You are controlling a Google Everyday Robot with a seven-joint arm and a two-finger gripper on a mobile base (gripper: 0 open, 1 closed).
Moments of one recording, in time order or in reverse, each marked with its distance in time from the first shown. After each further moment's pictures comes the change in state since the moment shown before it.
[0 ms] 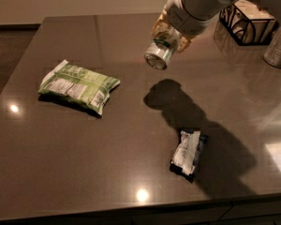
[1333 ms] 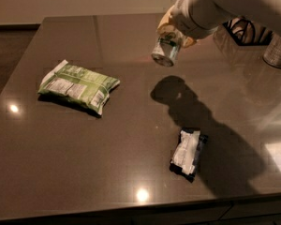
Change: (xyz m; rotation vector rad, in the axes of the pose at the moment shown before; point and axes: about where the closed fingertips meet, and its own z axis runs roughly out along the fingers) arm 0.019 0.006 0.003 0.074 0.122 -0.129
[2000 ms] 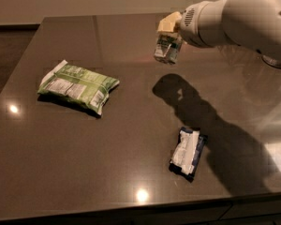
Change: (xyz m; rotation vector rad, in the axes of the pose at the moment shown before) arm 0.005 -0.005 0.008 0.210 0.142 -0.193
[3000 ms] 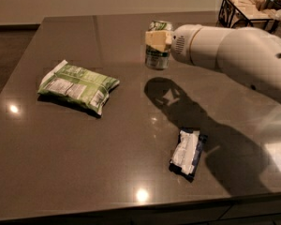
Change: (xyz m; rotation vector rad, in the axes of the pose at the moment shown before) arm -0.026 -0.028 0.008 0.200 0.140 -0.312
